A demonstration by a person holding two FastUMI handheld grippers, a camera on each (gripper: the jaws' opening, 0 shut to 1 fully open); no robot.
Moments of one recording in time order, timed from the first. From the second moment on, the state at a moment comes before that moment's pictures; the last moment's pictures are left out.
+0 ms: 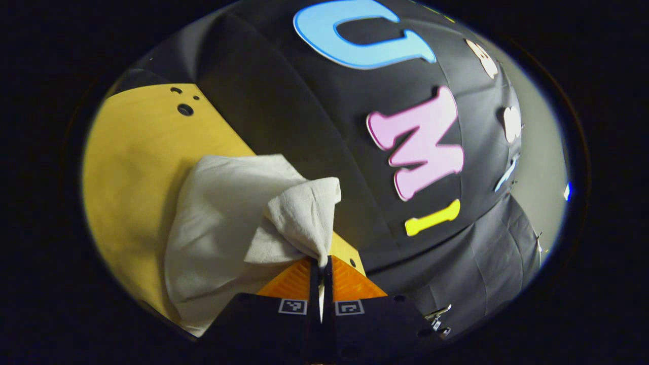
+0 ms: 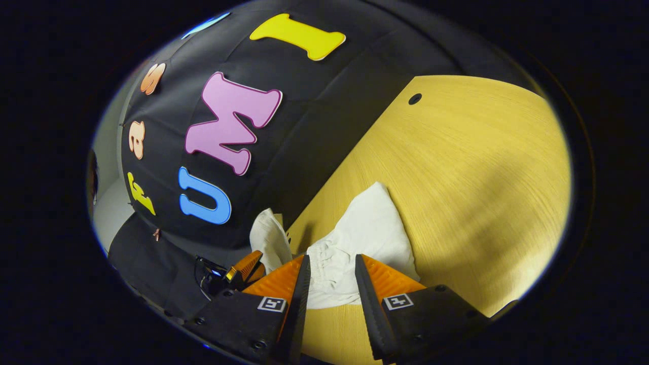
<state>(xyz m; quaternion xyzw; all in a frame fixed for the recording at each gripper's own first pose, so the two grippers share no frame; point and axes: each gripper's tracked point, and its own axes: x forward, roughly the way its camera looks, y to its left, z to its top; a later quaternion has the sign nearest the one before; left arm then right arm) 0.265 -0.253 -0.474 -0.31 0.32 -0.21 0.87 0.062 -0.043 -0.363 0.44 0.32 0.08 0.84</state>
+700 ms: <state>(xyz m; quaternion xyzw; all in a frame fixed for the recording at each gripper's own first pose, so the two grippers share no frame) 0.134 -0.310 -0.604 -0.05 0.48 -0.32 0.81 0.056 -0.120 -0.348 0.45 0.30 0.04 0.84</state>
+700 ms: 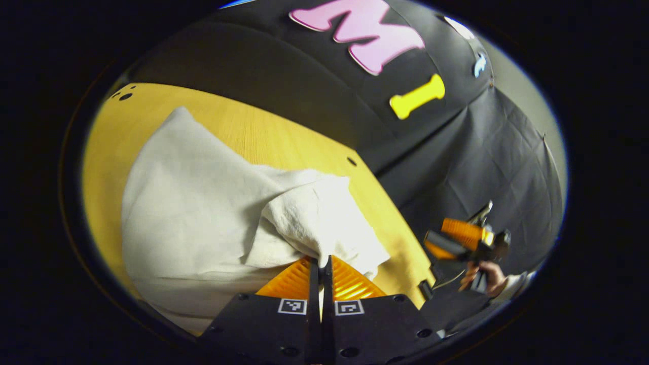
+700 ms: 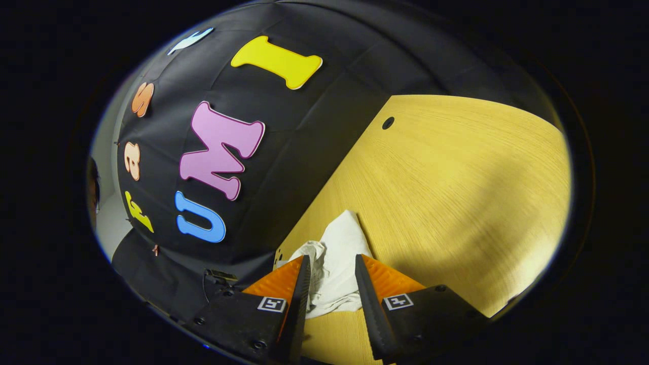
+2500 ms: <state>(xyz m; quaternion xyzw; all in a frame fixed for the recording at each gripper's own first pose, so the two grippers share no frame) 0.146 -0.245 -0.316 -0.09 0.29 -0.29 0.91 -0.047 0.032 -0.102 0.33 0.20 0.15 0.91</state>
